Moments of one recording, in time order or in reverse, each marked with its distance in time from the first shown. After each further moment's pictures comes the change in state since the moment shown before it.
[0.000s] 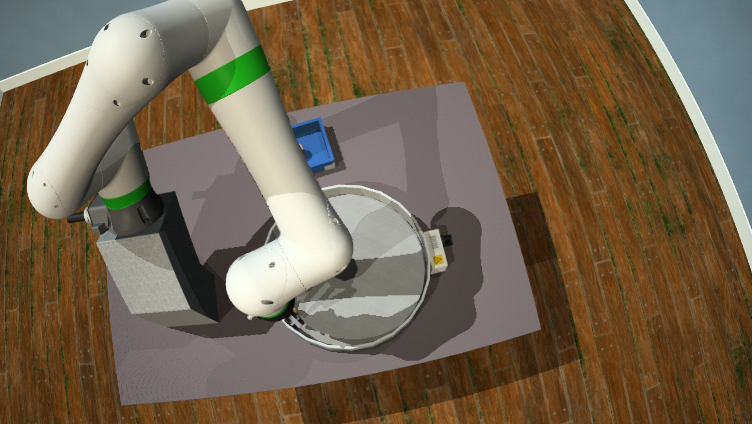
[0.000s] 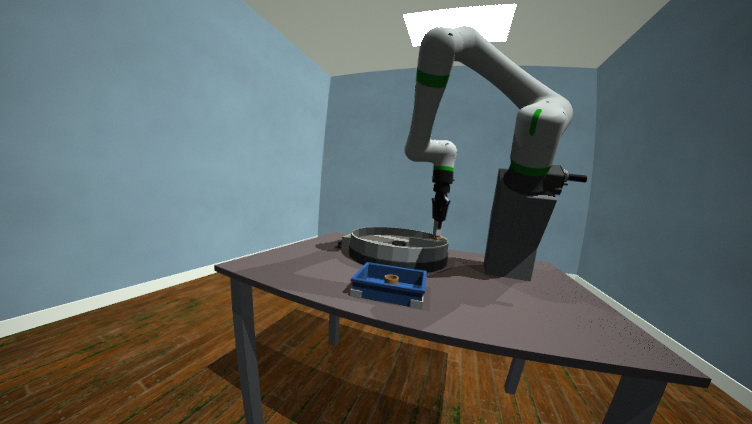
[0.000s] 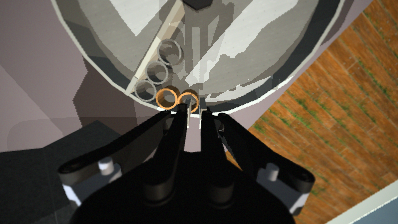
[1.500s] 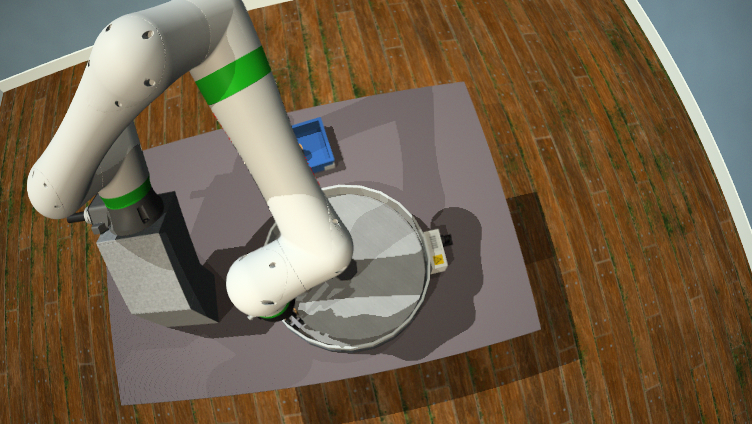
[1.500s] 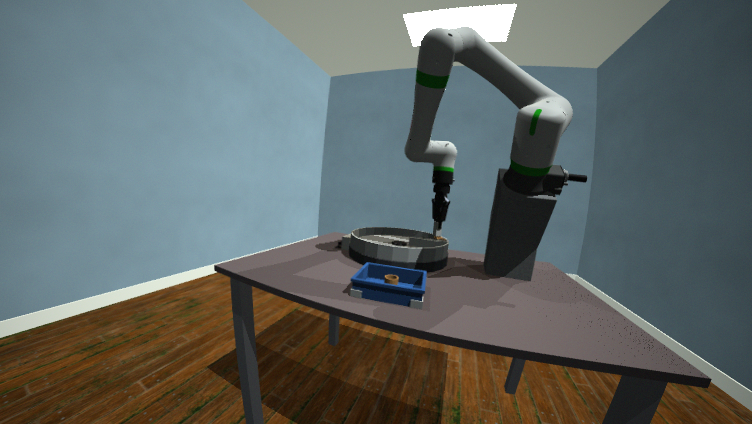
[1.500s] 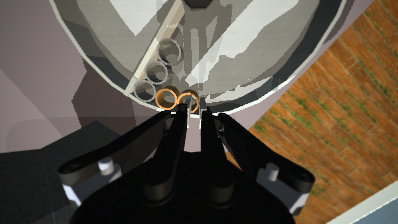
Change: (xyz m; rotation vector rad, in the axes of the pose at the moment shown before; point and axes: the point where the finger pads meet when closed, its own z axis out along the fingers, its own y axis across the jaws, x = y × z) arm 0.000 0.000 0.003 0.000 0.000 0.000
